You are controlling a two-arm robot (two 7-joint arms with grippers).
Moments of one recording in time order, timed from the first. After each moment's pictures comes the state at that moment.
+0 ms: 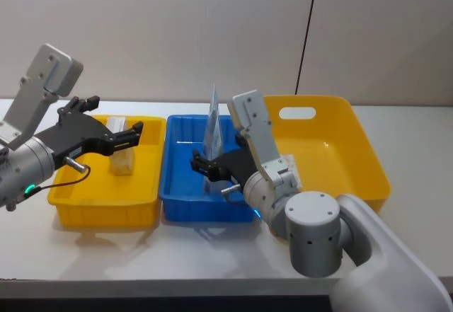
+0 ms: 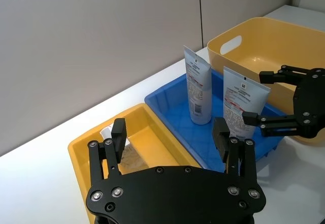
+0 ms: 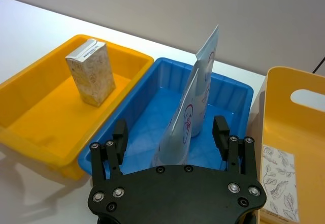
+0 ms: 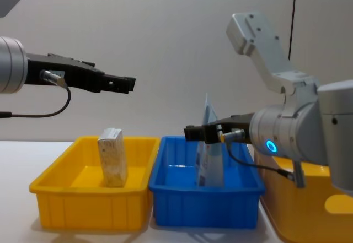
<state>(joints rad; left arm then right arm) -0.44 0.50 0.41 -1.64 -0.37 0.37 -0.27 0.42 0.11 -0.52 -1.38 0.19 0.38 -0.05</state>
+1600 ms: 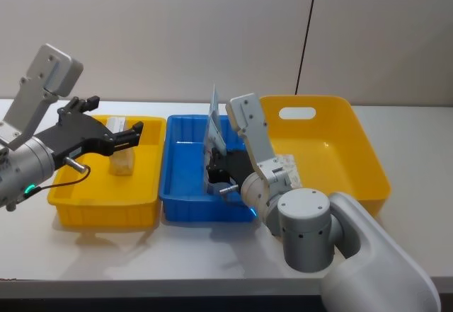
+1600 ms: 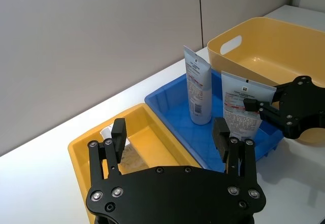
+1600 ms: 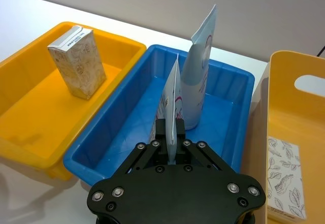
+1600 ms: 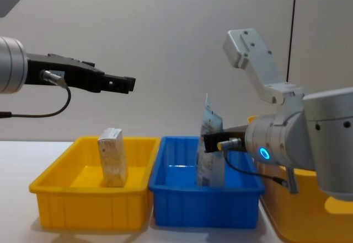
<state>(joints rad) -0.44 0.50 0.41 -1.64 -0.37 0.37 -0.27 0.46 0.07 -0.50 -1.28 0.18 0.39 -0.06</state>
